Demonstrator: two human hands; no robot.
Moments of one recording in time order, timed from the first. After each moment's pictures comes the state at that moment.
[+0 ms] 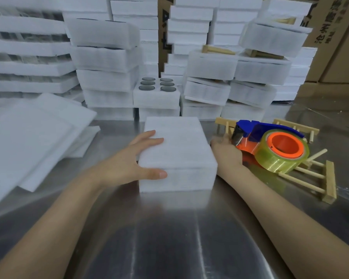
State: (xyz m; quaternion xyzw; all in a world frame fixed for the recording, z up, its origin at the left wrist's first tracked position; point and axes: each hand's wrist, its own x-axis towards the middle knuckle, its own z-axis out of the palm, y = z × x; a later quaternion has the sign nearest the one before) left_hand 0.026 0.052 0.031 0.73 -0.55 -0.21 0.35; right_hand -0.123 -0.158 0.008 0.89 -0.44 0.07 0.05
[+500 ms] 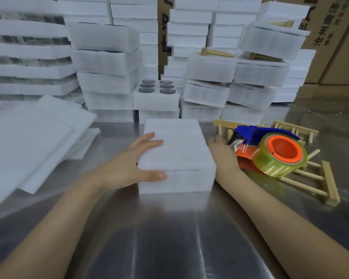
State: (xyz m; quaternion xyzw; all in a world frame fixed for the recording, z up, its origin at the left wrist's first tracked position) left_hand 0.026 0.053 0.029 0.73 -0.55 -0.20 0.34; right_hand -0.120 -0.151 0.006 0.91 -0.38 0.14 0.08
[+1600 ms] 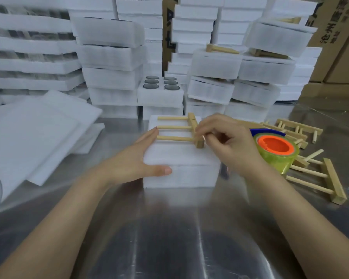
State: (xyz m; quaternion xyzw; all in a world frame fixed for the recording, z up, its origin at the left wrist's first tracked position) left_hand 0.025 0.054 0.029 0.76 -0.54 -0.19 0.31; right_hand -0.159 -0.110 0.061 0.87 0.00 0.43 -0.22
